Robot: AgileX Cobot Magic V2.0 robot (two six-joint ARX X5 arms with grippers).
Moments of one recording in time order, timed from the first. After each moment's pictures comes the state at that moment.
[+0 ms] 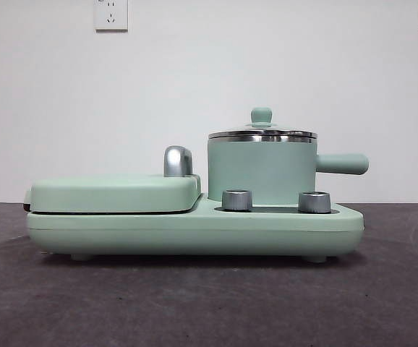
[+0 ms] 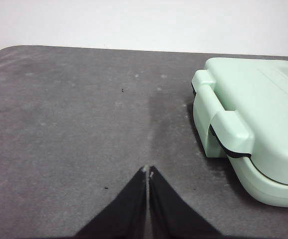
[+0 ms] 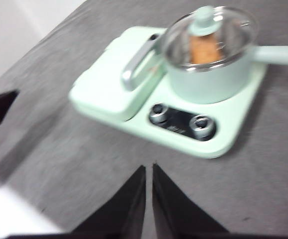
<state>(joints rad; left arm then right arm) -0.04 0.00 0.03 -0.18 0.00 -0.05 0.57 0.46 0.94 -0.92 -0.11 0.31</state>
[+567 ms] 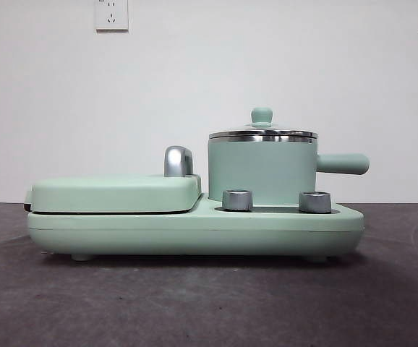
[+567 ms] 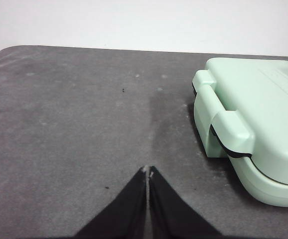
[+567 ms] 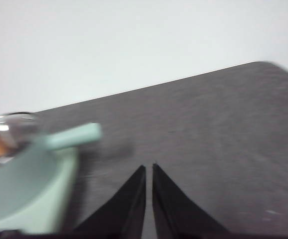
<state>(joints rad) -0.04 0.00 0.03 -0.18 0.00 -0.05 -0.02 0.13 0.32 -0.29 0.05 0.25</state>
